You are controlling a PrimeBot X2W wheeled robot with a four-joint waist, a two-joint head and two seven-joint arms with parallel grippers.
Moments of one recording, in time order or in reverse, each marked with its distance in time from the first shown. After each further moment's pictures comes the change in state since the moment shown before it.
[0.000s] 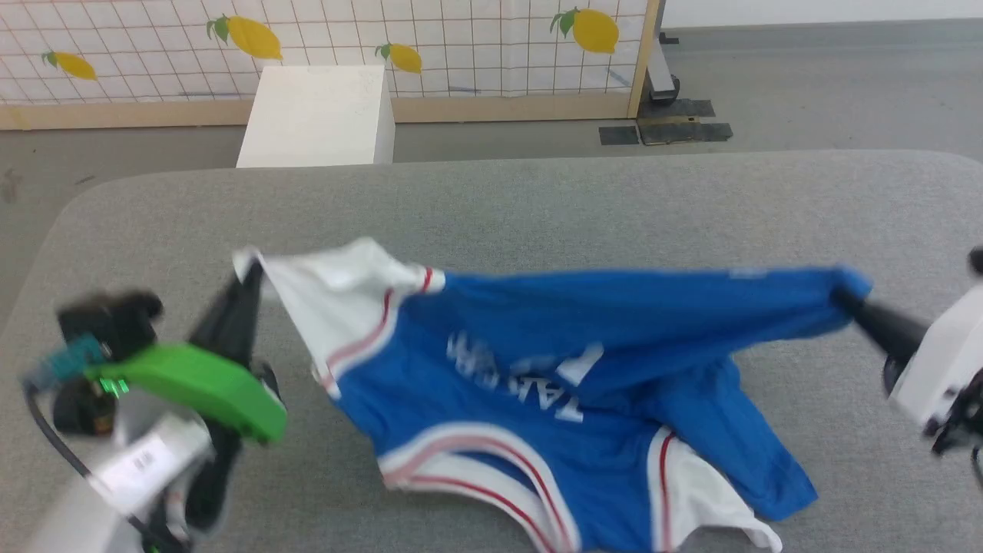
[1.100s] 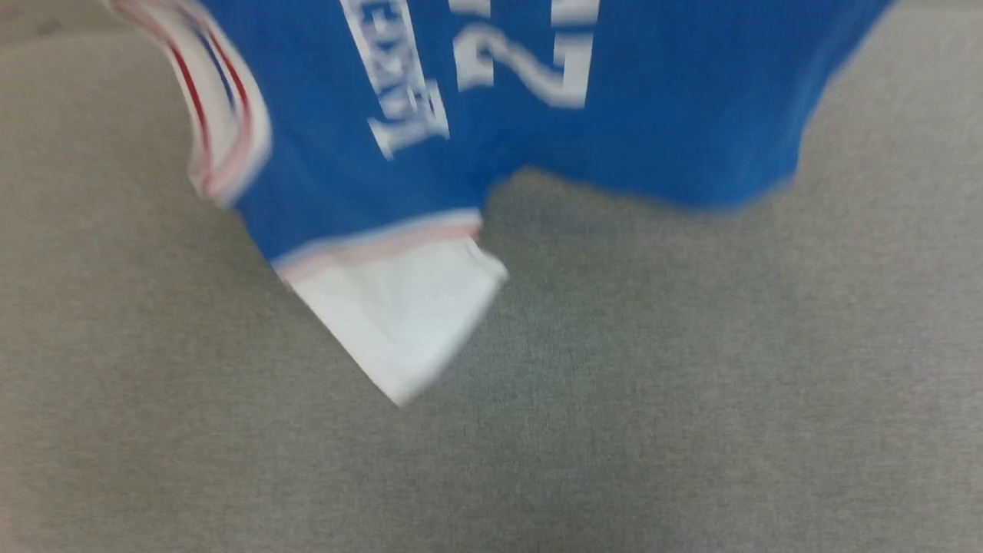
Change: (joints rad) left arm -1.111 0.132 -0.037 0.439 0.153 -0.221 0.208; right arm -0.974 -0.051 0.059 0.270 -0.129 0.000 0.079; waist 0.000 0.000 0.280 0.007
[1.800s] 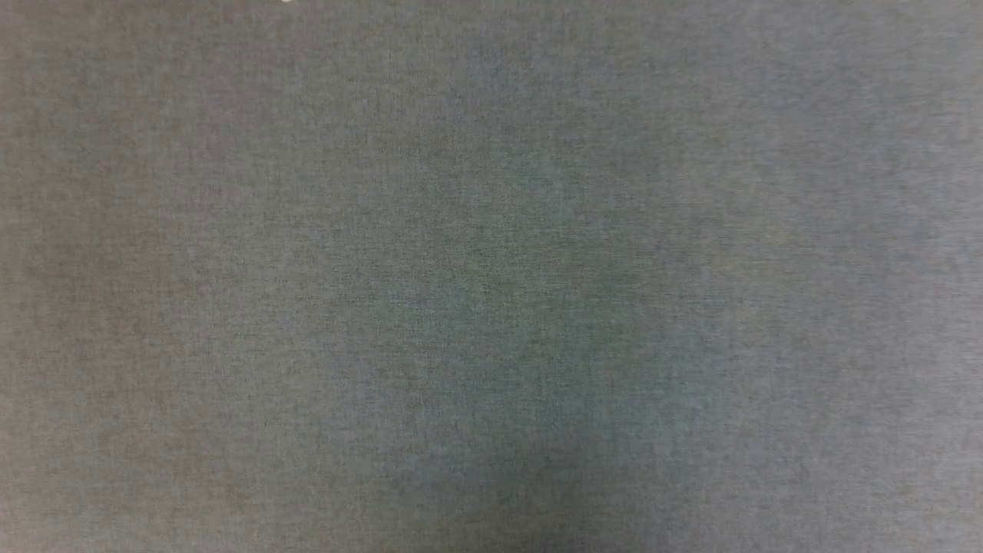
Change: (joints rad) left arm -0.445 -0.070 -0.030 0.295 0.181 0.051 -0.240; right arm -0.526 0.132 -0.088 0.357 -0.300 0.000 -0.262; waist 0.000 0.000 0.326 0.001
